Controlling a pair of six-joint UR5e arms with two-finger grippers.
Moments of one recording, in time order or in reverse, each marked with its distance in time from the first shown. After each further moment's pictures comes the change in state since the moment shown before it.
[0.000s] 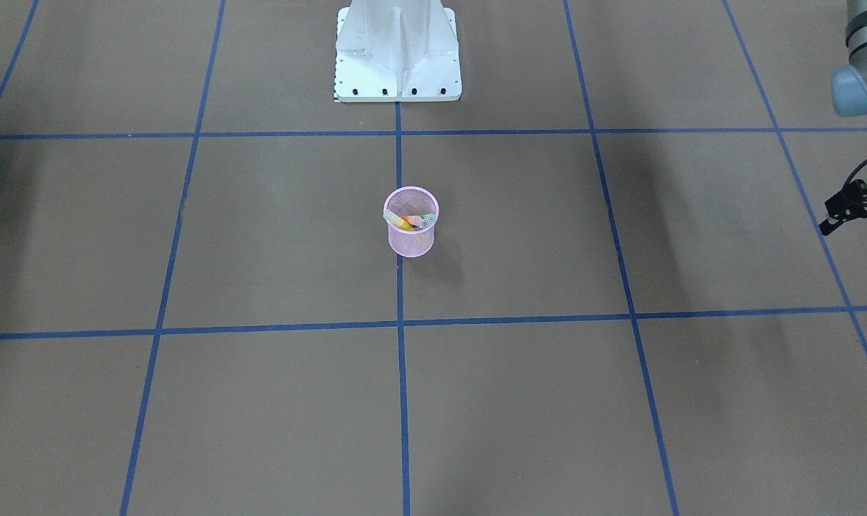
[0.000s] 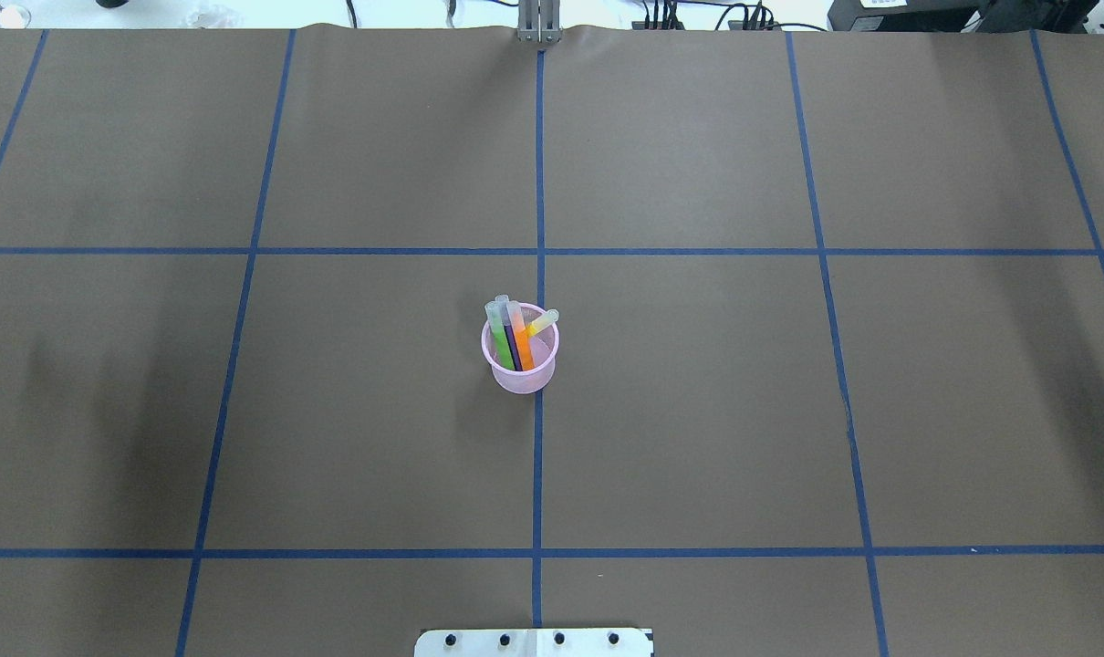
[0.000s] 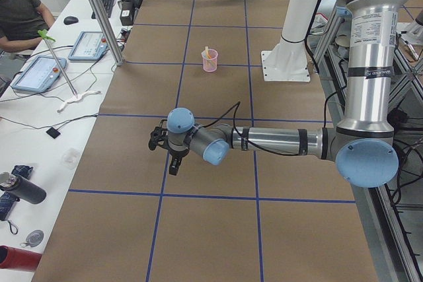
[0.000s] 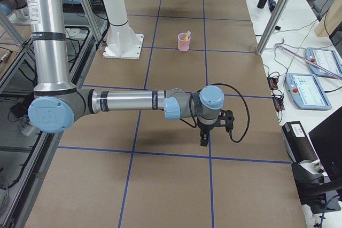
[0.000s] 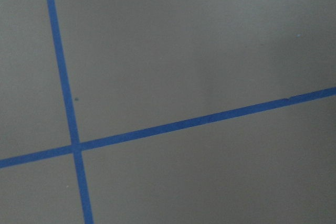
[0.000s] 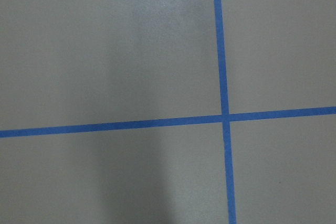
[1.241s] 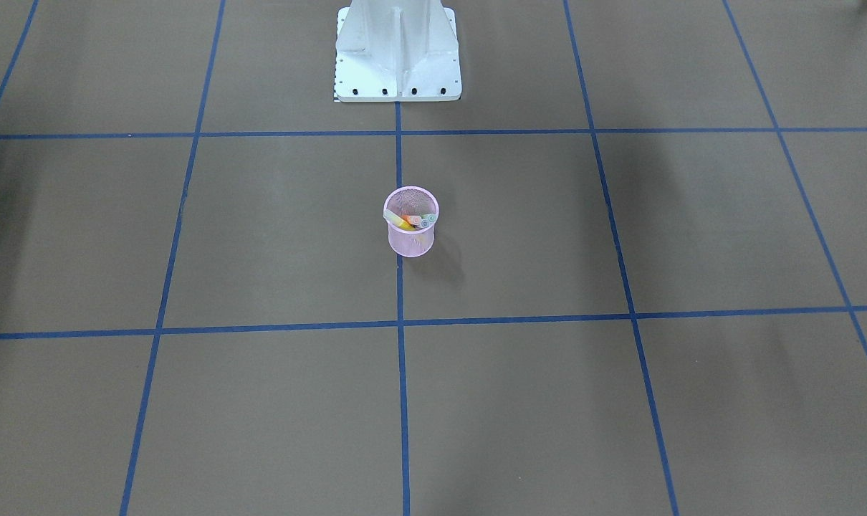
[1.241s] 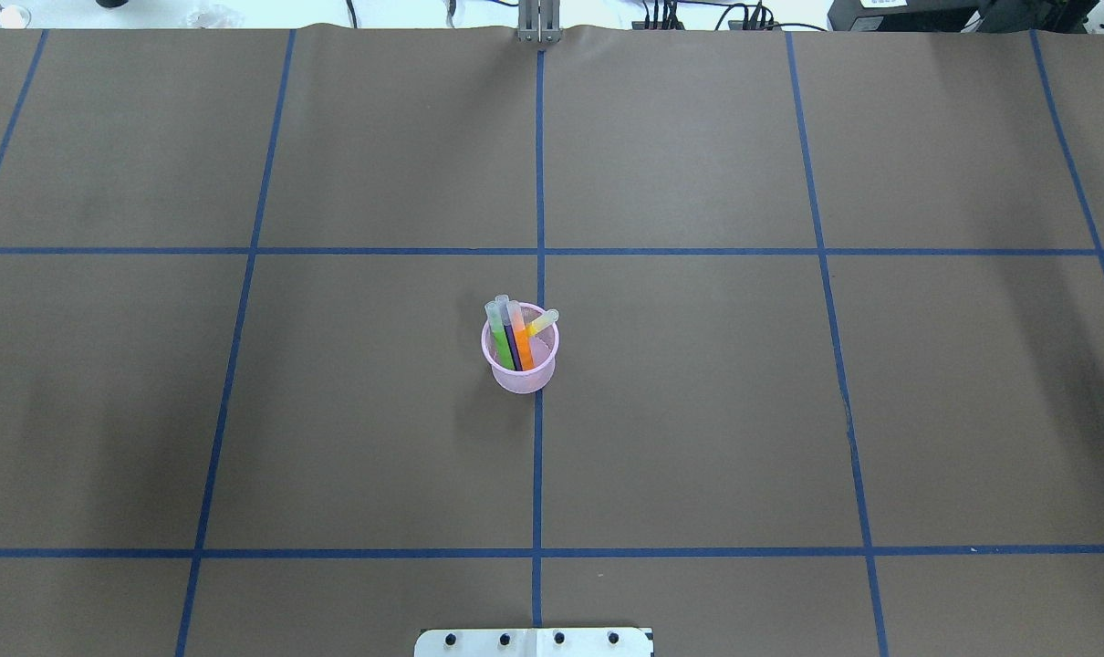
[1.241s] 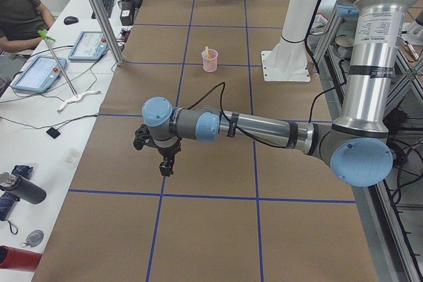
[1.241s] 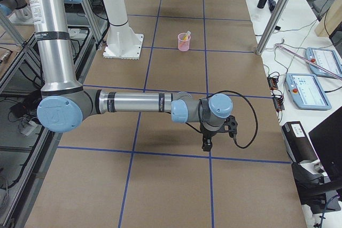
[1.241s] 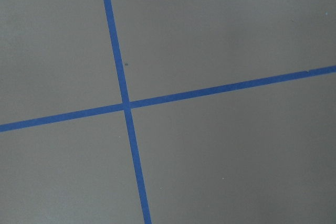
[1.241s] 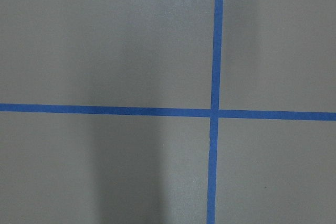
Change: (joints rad) left arm -0.168 -0.040 -0.107 0.473 -0.092 0.363; right arm -0.009 0.052 -0.069 -0.090 0.018 -0.130
